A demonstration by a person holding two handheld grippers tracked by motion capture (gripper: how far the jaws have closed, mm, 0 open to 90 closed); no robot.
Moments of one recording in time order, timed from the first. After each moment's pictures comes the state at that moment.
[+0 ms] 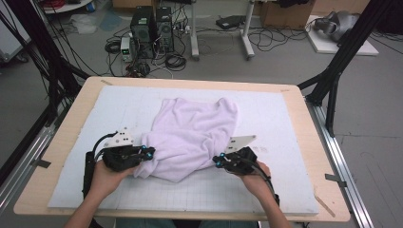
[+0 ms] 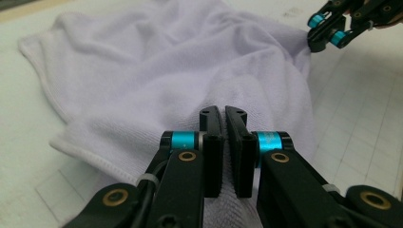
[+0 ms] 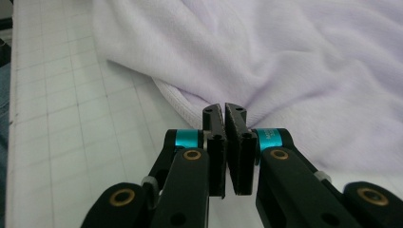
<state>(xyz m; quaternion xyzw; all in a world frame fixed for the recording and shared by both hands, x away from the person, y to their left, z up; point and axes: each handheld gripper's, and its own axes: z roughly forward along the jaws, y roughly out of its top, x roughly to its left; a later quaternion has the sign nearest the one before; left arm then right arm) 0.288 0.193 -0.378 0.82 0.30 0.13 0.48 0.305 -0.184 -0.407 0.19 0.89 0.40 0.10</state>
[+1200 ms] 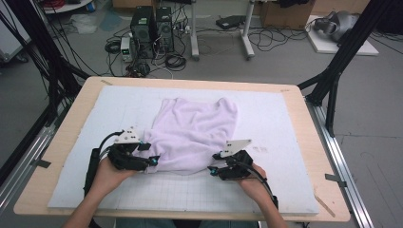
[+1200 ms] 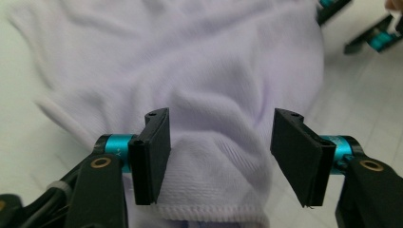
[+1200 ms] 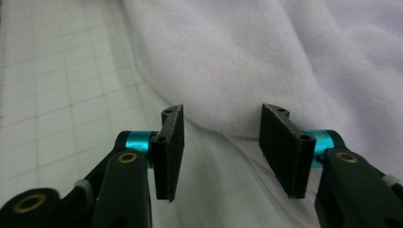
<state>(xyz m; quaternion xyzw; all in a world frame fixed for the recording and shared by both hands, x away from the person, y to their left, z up) 0.300 0.183 -0.398 0.85 0.31 0.10 0.41 0.302 -0.172 -0.423 0.19 0.89 0.40 0.09</state>
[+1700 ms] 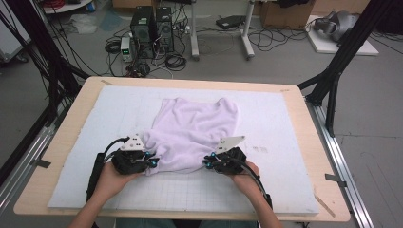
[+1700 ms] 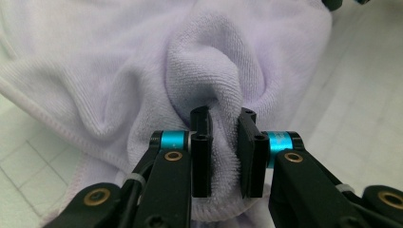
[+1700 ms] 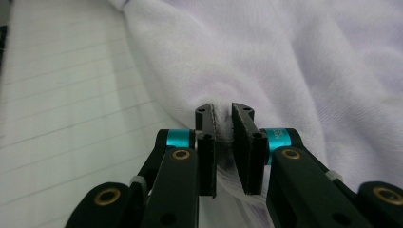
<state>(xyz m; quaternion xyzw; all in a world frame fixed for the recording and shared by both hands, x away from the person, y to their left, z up) 0.292 0.181 -0.405 0.86 0.29 0.11 0.41 0.313 -0.159 -0.425 0.18 0.89 0.41 0.08</state>
